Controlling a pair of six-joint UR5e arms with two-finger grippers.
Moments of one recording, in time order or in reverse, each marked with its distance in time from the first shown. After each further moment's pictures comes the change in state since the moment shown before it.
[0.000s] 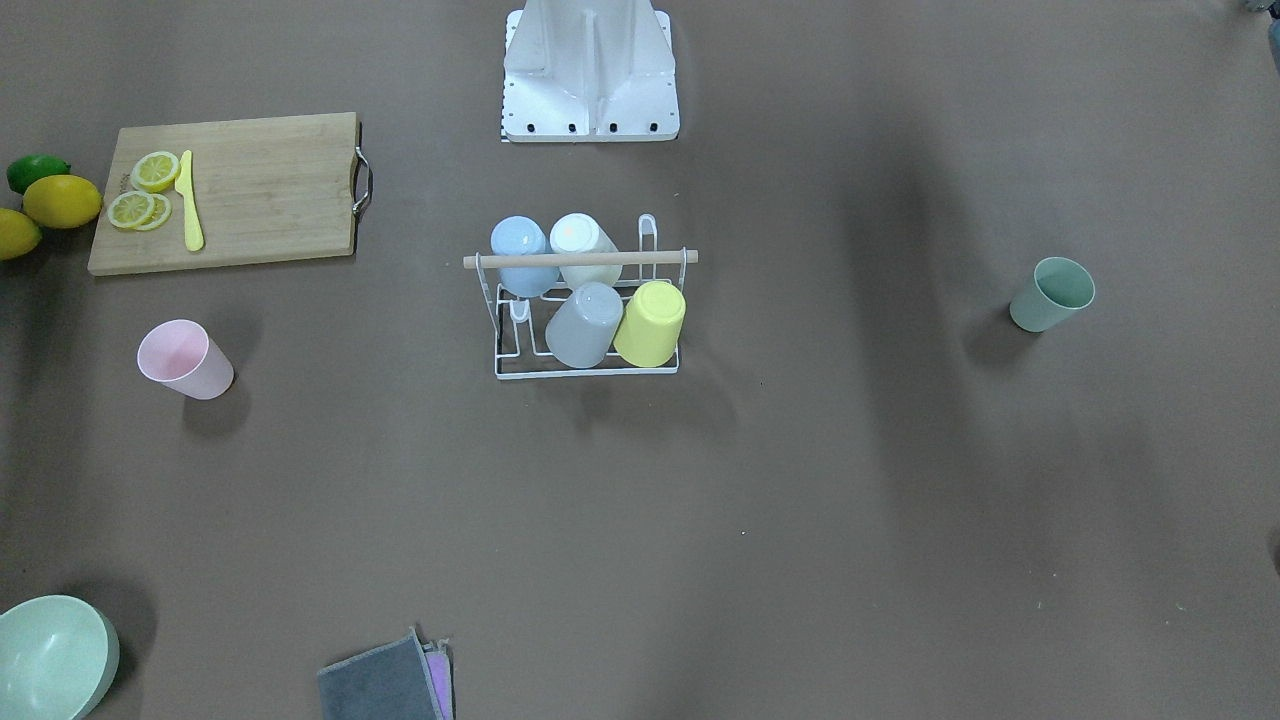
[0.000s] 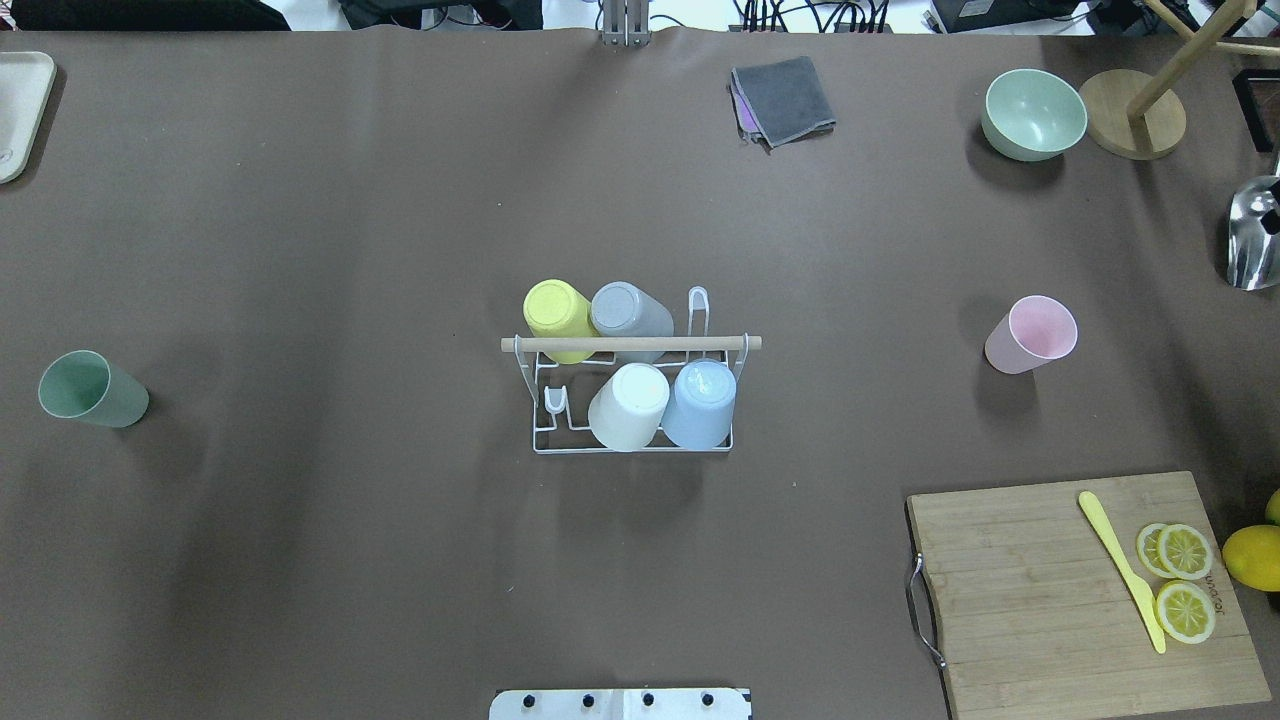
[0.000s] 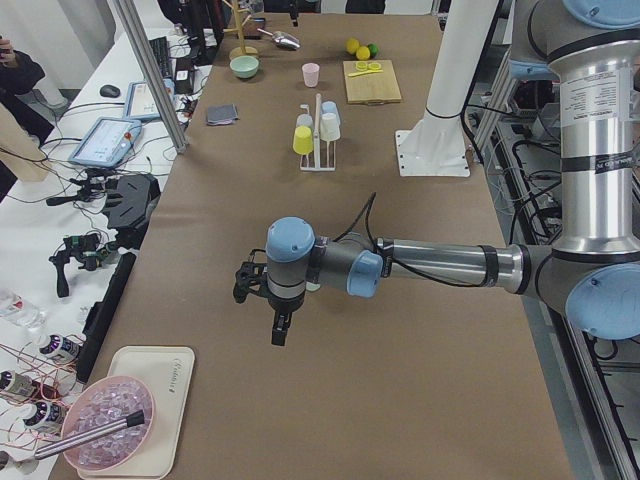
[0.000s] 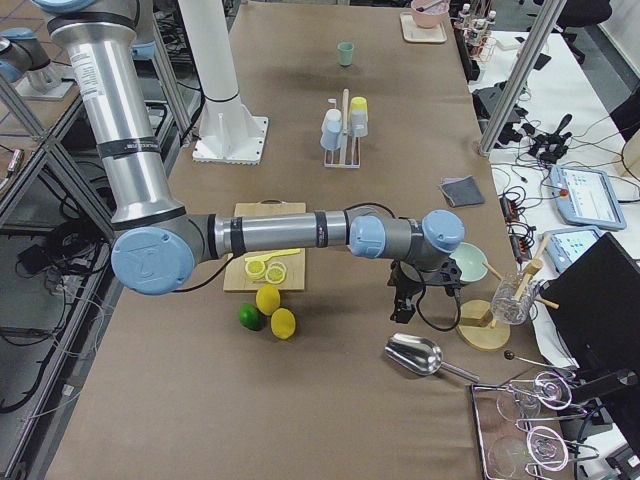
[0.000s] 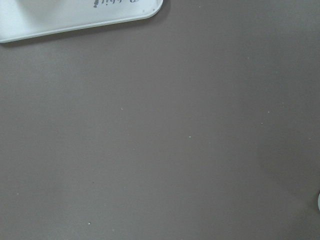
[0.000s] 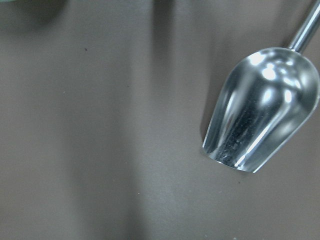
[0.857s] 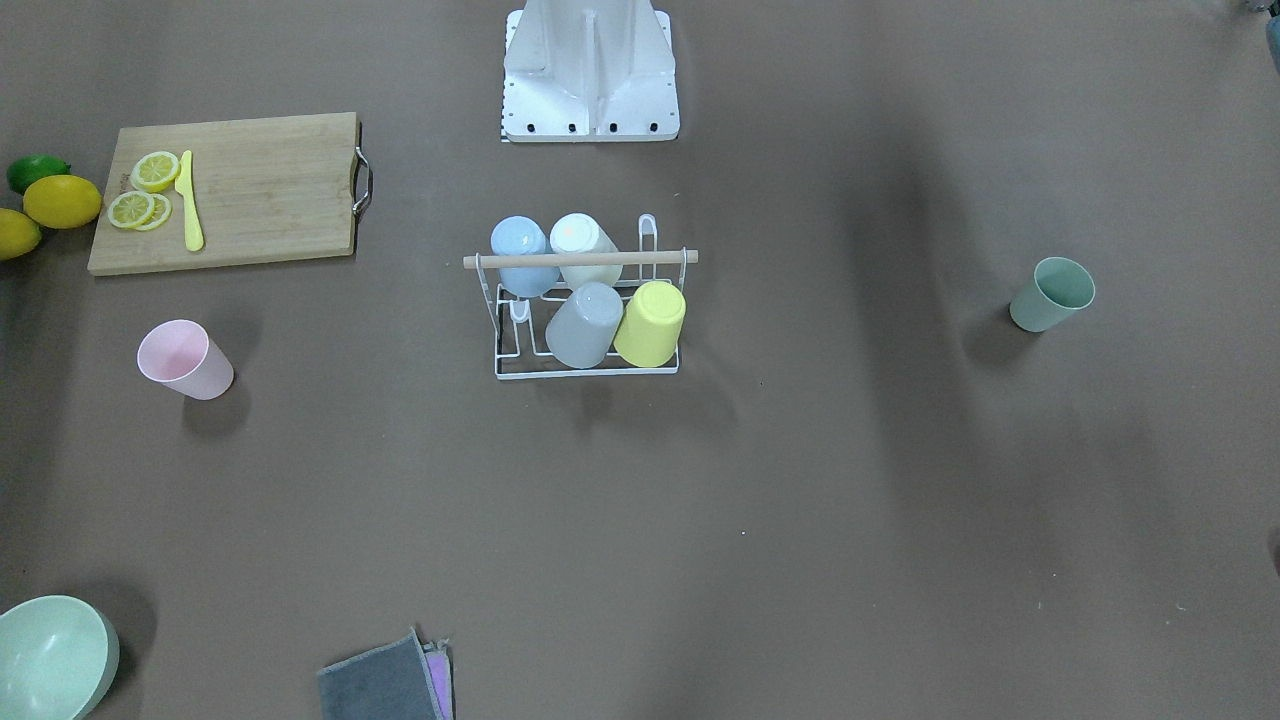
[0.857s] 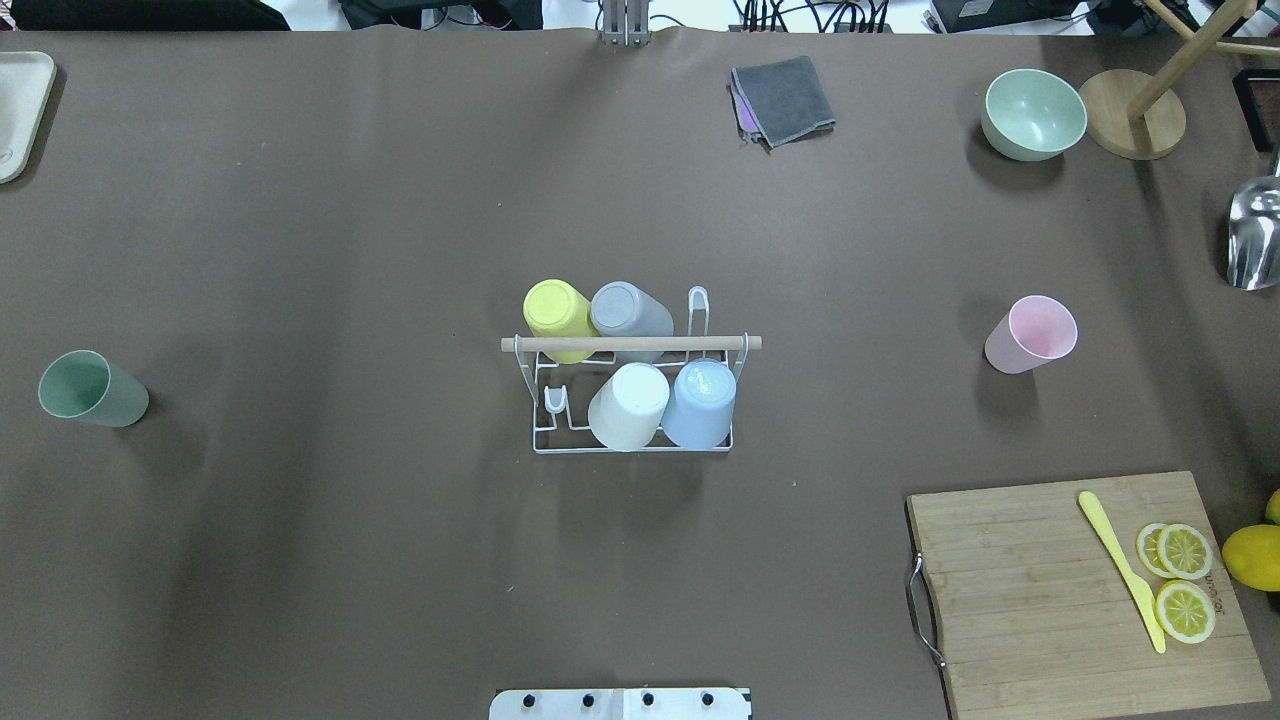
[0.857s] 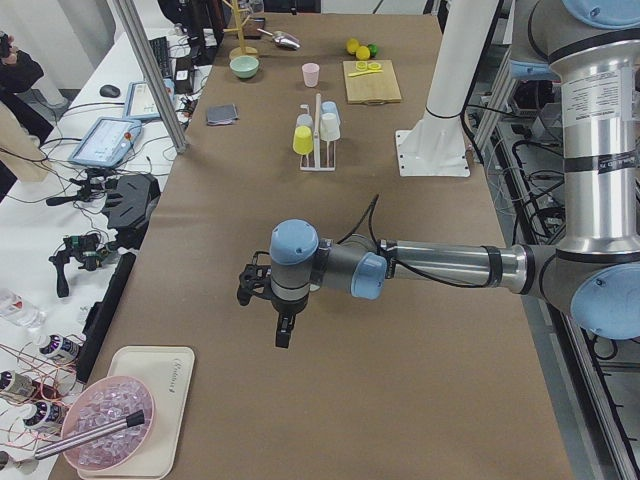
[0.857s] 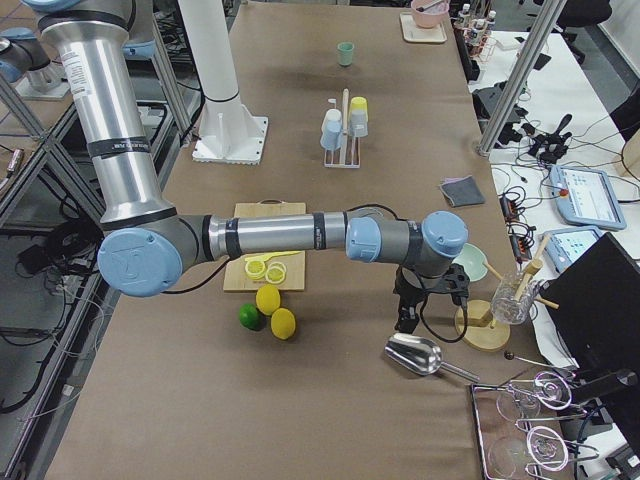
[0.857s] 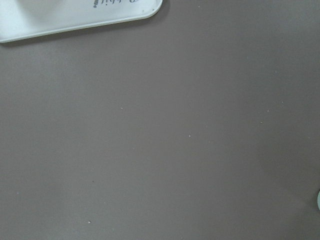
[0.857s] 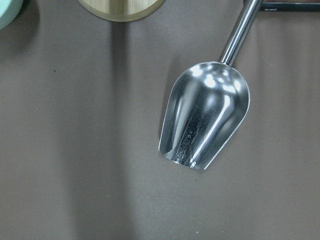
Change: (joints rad) left arm 0.001 0.030 -0.009 -0.007 -0.002 0.001; right arm 0.108 -0.040 0.035 0.008 -0.028 -0.007
